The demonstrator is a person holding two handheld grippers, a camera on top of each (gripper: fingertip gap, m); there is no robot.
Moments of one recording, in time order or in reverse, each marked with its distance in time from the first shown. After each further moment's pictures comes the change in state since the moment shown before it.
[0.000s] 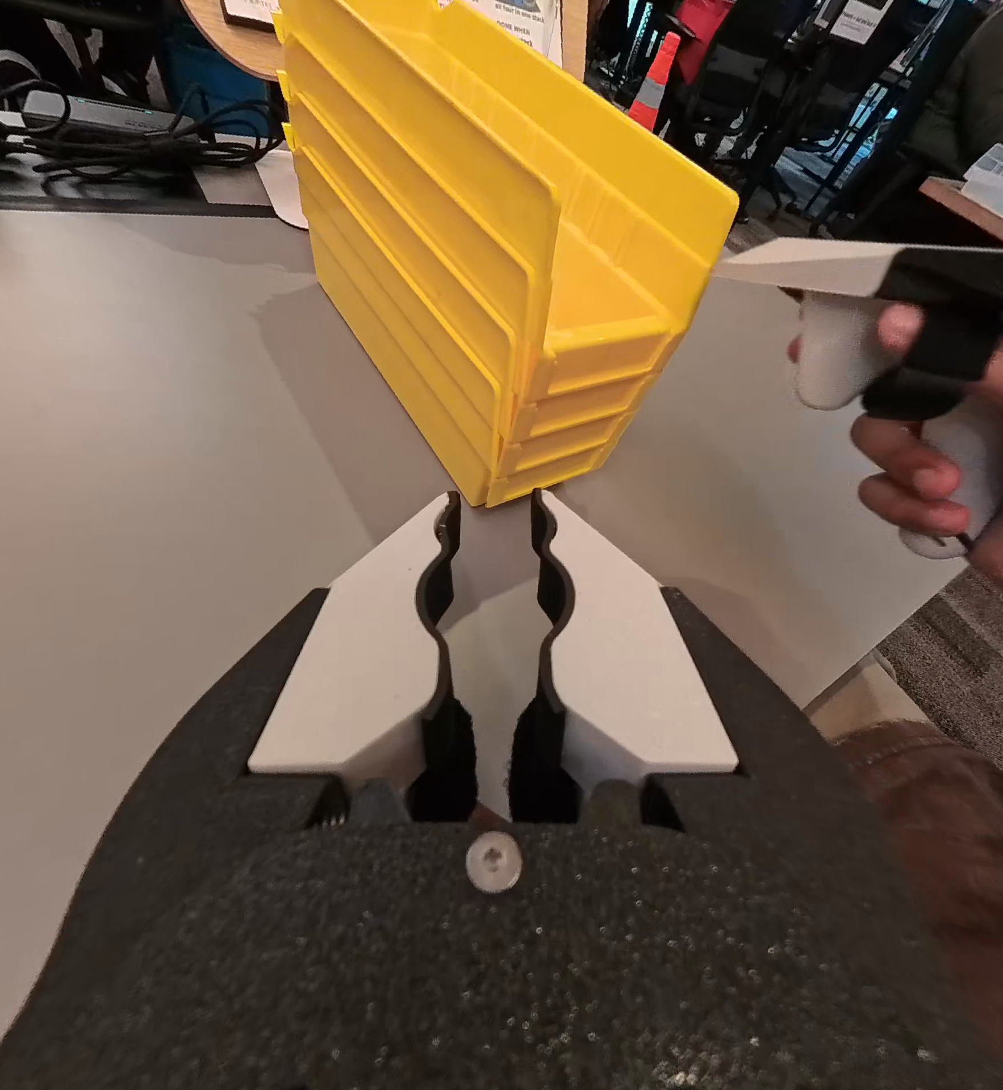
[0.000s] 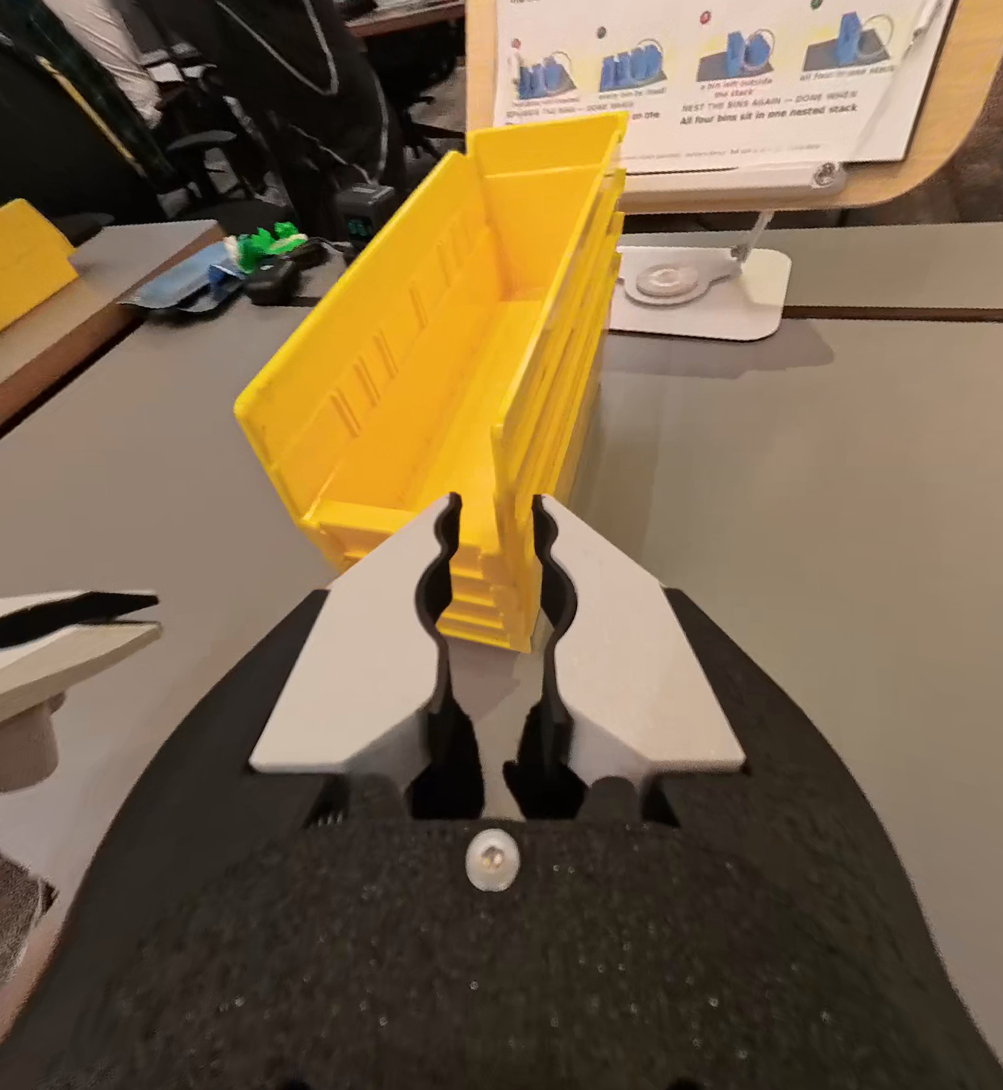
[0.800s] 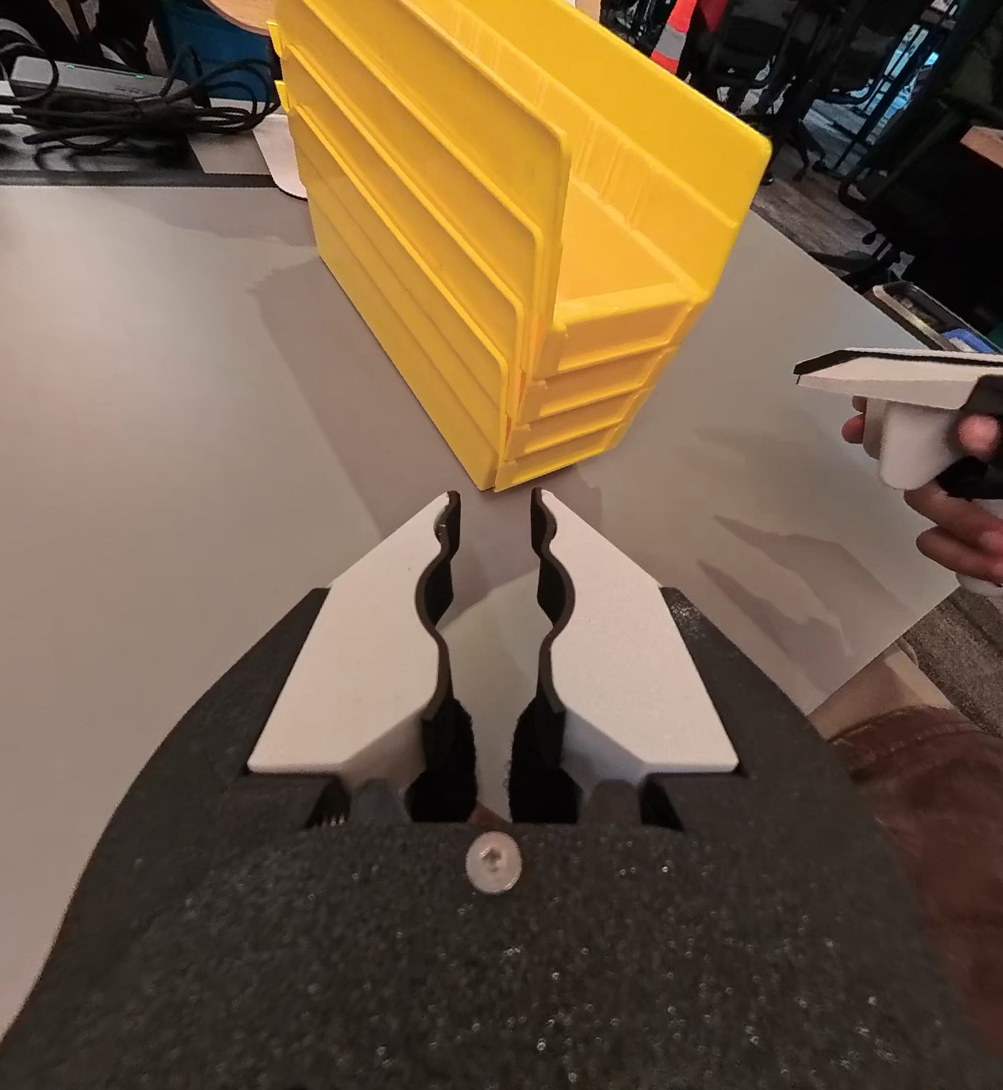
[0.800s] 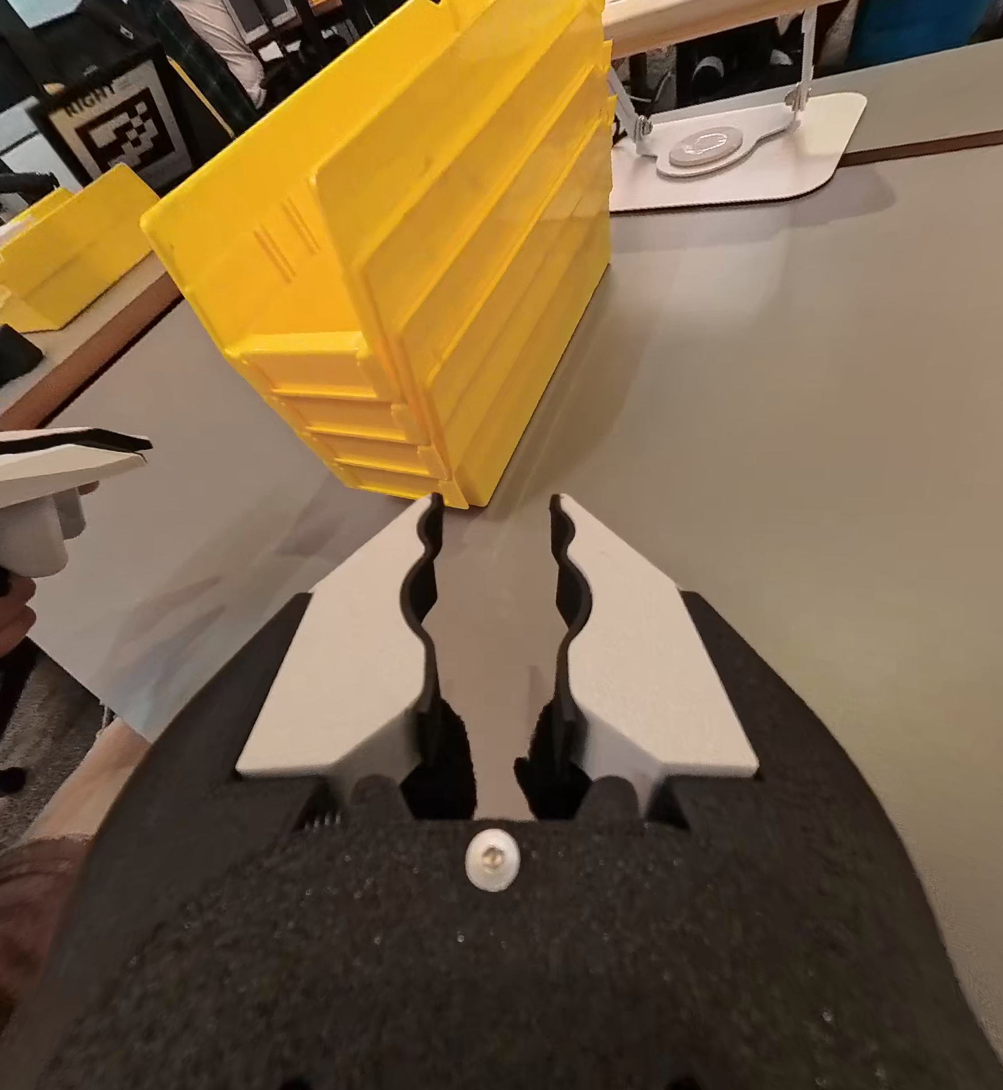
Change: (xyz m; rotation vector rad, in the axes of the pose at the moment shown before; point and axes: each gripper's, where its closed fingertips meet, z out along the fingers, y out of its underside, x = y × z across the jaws) left arm -0.002 0.009 0.007 -0.044 -0.020 0.018; right arm 0.054 0.066 -0.035 -0.063 -0.181 0.091
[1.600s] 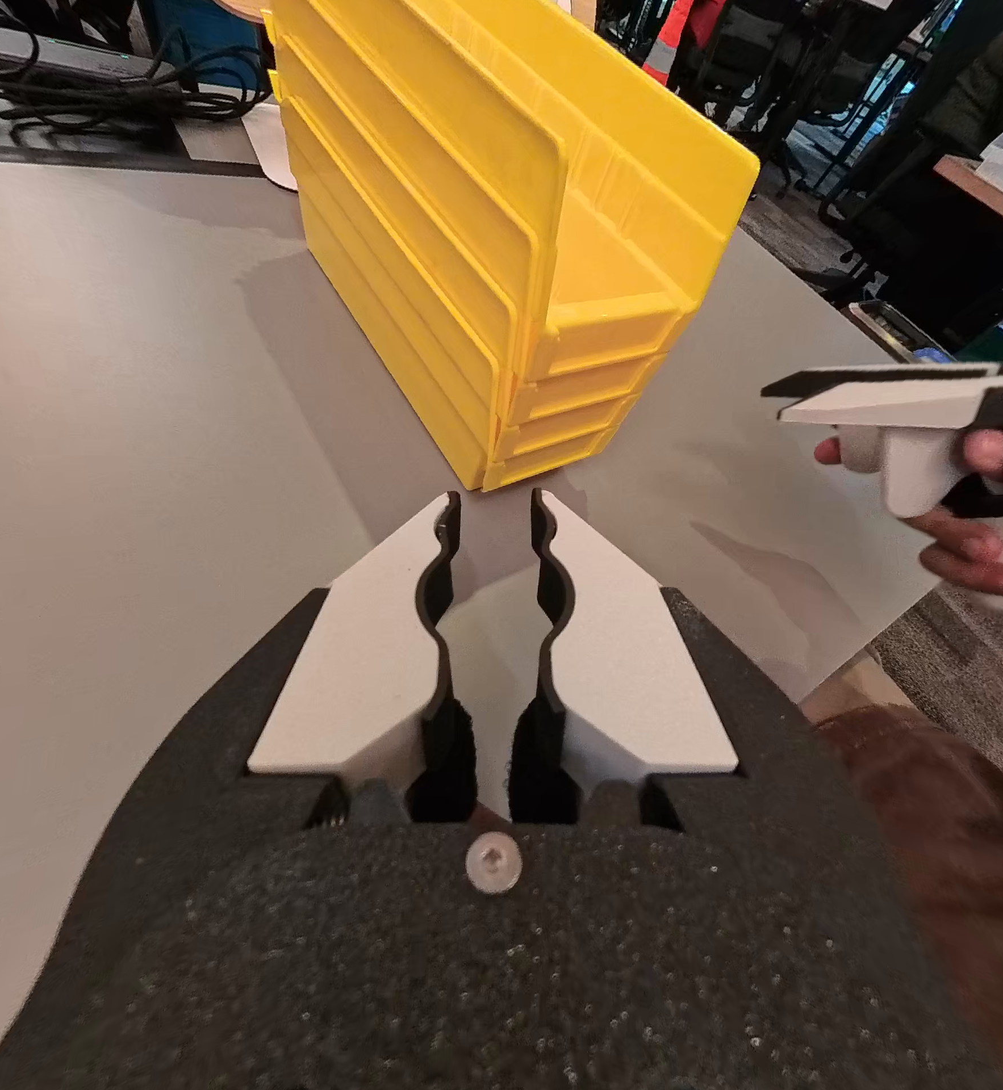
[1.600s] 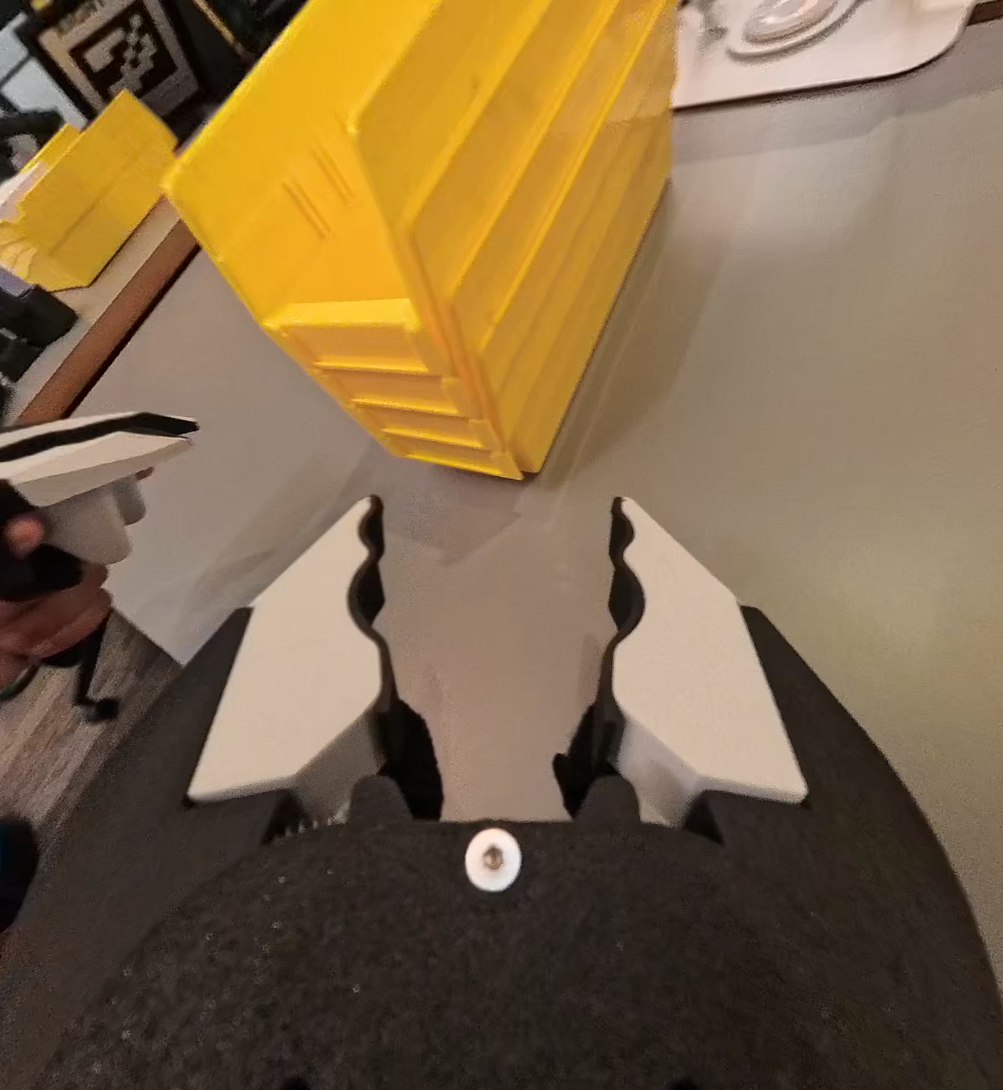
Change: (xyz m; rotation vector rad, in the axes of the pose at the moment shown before) left arm 0.003 -0.001 -0.001 0.003 0.021 -0.039; right arm -0.024 0.007 0.007 -0.138 -0.049 0.056
